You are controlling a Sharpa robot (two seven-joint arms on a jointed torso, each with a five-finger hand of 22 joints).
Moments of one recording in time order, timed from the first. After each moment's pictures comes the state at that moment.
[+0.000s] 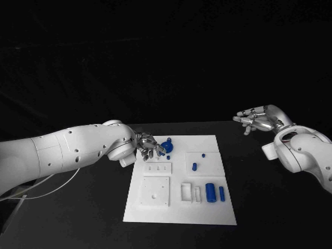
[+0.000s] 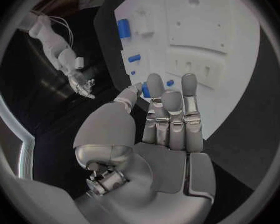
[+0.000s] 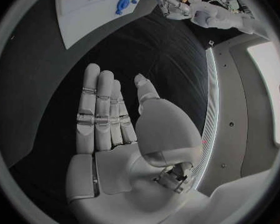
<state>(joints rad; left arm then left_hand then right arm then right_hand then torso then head) 1.37 -0.68 -0.22 1.26 -0.75 -0.05 -0.36 1.08 -0.02 0.28 -0.11 0.49 1.27 0.03 0.06 0.73 1.46 -0.06 0.69 0.26 1.35 -0.12 1.16 0.52 0.02 1.27 -0.15 0.33 1.31 1.04 -0.76 0.33 1.22 -0.93 -0.38 0.01 1.26 -0.01 -0.12 -0.07 0.41 1.02 0.12 0.06 0.06 1.12 0.03 0.65 0.47 1.33 -0.02 0.43 0.65 0.11 1.41 -0.03 0.07 0.74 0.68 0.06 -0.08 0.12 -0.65</state>
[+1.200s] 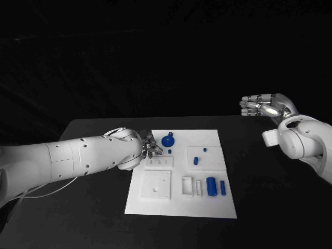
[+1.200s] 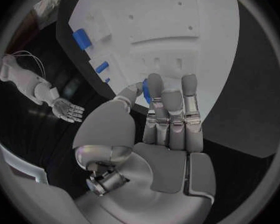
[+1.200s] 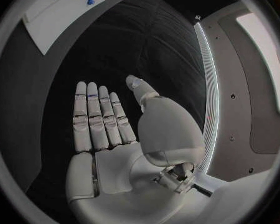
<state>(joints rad) 1.29 -0.65 -0.24 1.29 -1.03 -0.26 -0.49 1.09 -0.03 0.30 -0.09 0.49 1.28 0.05 0.06 0.68 1.46 -0.06 0.69 0.25 1.36 -0.12 1.16 0.51 0.01 1.27 -0.15 0.34 1.31 1.07 -0.72 0.33 1.15 -0.66 -0.33 0.12 1.24 -0.06 0.19 -0.14 0.40 0.95 0.16 0.06 0.06 1.10 0.13 0.07 0.06 1.13 0.13 0.07 0.06 0.11 1.06 0.13 0.07 0.07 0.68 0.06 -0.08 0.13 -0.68</state>
